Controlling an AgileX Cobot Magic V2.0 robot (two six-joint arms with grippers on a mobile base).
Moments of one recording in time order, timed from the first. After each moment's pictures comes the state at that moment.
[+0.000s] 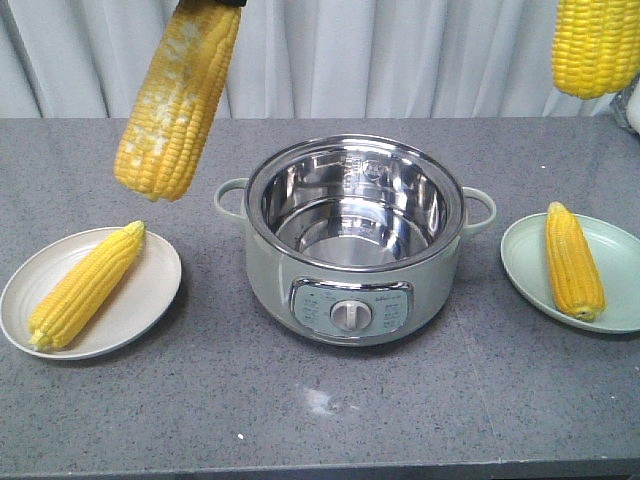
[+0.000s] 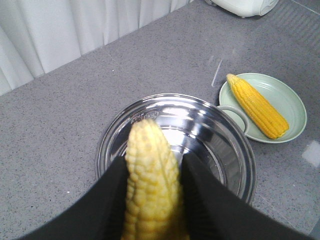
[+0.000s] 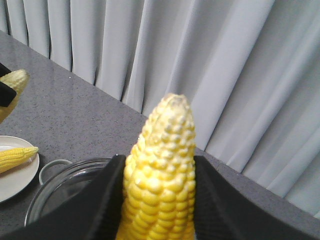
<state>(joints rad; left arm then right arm) -0.44 1.72 -2.29 -0.26 1.28 0.13 0.07 1.37 -2.02 0.48 1.14 -0.50</state>
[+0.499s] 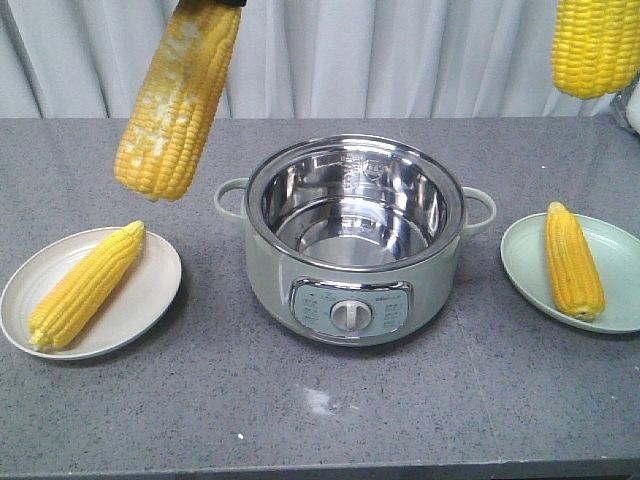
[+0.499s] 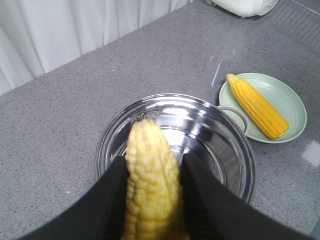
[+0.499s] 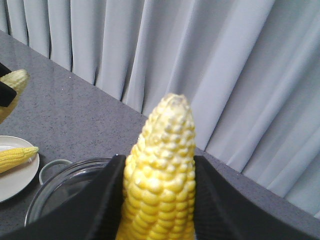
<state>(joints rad) -0.44 1.72 -2.29 -0.26 1.28 0.13 0.07 1.37 -2.02 0.48 1.14 -0.50</state>
